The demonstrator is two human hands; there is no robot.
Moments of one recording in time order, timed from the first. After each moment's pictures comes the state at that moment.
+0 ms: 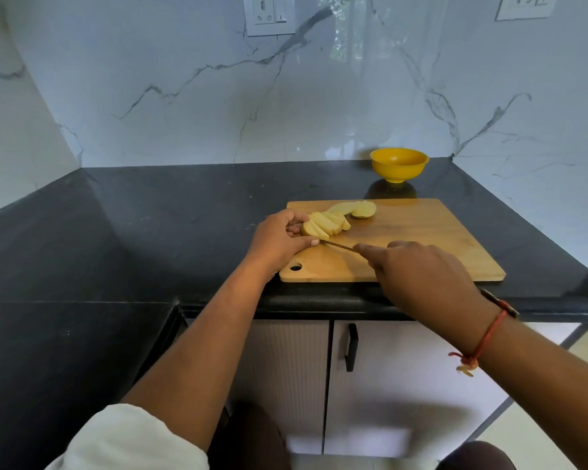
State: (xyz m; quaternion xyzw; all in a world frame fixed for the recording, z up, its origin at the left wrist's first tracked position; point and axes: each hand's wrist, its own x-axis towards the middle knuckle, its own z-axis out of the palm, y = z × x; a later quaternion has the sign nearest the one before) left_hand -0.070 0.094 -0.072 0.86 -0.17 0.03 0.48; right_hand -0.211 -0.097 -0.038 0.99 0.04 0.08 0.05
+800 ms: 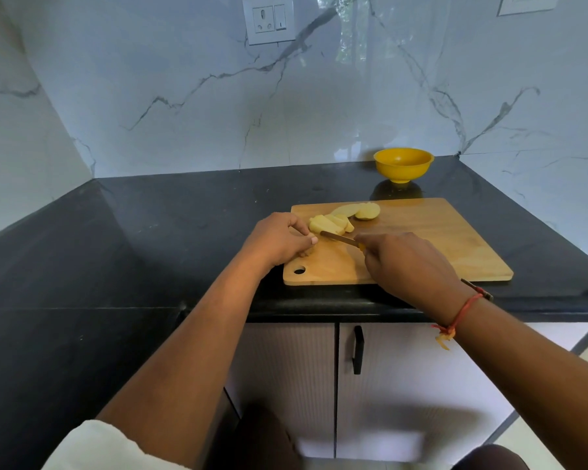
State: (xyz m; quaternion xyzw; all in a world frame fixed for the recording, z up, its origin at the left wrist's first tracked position) left_hand -0.089 0.097 -0.033 0.92 -0.13 -0.04 0.37; right_hand -0.179 -0.102 -0.050 0.98 0.03 0.14 -0.12
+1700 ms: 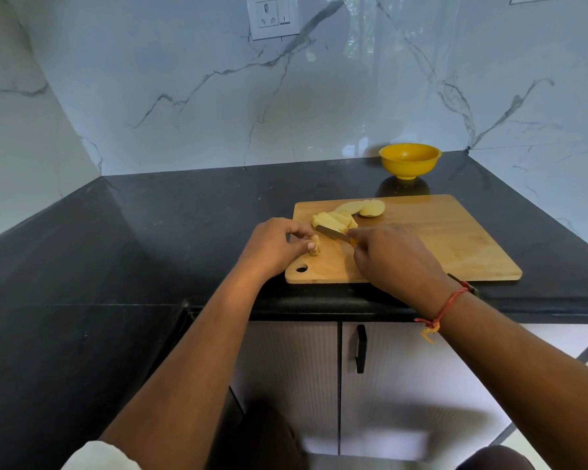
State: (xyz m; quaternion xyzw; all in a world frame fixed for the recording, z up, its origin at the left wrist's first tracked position) left_hand -0.105 0.106 -0.041 0.93 -0.17 0.01 0.33; right_hand -0.174 -0.082 -0.041 0.98 0.04 0.15 -0.15
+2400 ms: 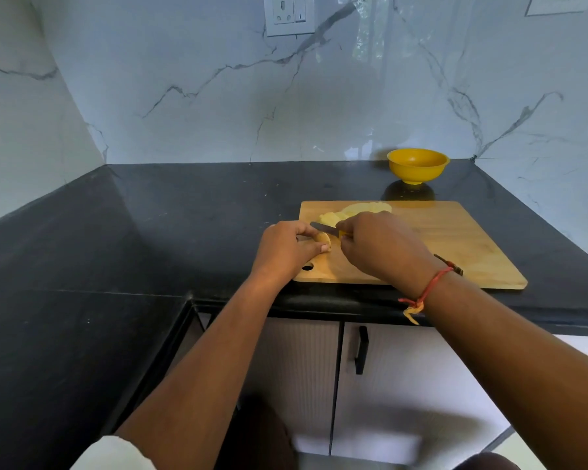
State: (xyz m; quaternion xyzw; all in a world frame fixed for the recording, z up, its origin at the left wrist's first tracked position) left_hand -0.111 0.097 -0.056 0.92 -0.12 0.05 0.38; right_hand -0.163 -0.050 -0.004 1.00 0.02 0.07 -0.05
